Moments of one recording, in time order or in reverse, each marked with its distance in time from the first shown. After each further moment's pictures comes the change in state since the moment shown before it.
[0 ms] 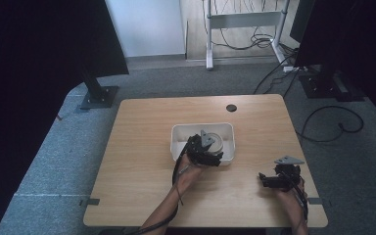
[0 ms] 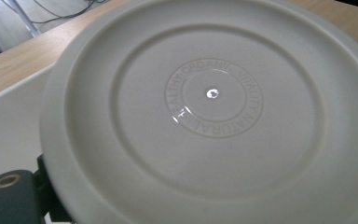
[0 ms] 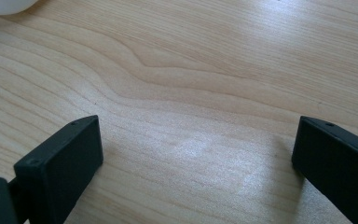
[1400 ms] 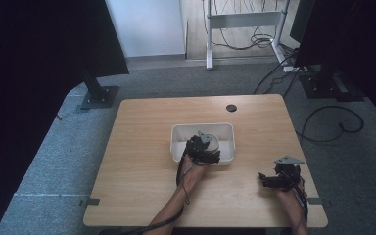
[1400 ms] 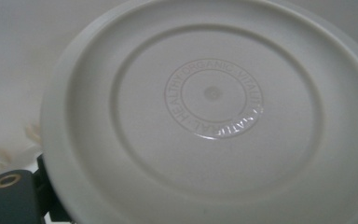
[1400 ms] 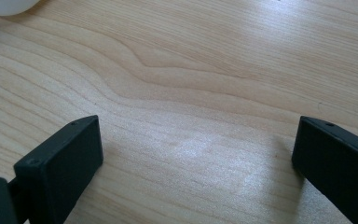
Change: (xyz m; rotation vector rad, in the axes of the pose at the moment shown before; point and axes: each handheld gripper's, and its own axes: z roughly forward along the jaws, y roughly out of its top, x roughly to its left) left arm 0.013 -0.022 0.040 0.089 0.054 -0.162; right arm 0.000 0.000 0.000 0.000 0.002 -0.001
